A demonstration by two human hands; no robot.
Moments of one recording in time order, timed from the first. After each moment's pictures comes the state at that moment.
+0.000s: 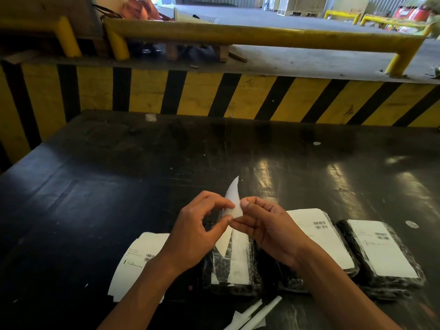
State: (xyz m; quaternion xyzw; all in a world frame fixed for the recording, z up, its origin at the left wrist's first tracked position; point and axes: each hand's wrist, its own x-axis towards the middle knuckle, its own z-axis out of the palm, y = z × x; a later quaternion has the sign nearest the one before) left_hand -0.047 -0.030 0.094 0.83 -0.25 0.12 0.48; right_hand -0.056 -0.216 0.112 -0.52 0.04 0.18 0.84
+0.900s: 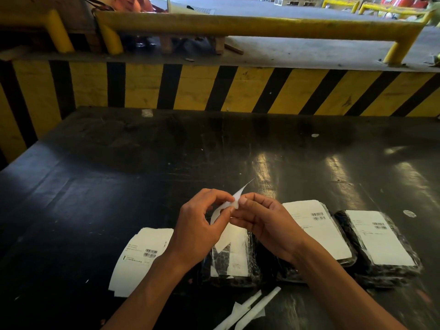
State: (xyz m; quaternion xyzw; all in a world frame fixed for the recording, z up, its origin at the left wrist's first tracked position) left_hand -0.054 -0.044 0.092 0.83 -0.21 0.12 0.50; right_hand -0.061 -0.222 0.102 -0.54 0.00 0.16 0.83
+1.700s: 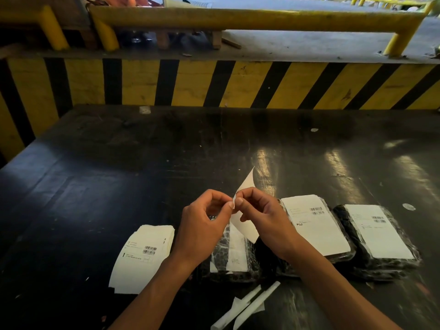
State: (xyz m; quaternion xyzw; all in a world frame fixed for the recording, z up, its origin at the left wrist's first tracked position) left_hand -0.062 -0.058 0.090 0.81 -0.11 0.05 0.57; right_hand -0.064 -0.220 0.088 -0.73 -0.09 0.01 0.67
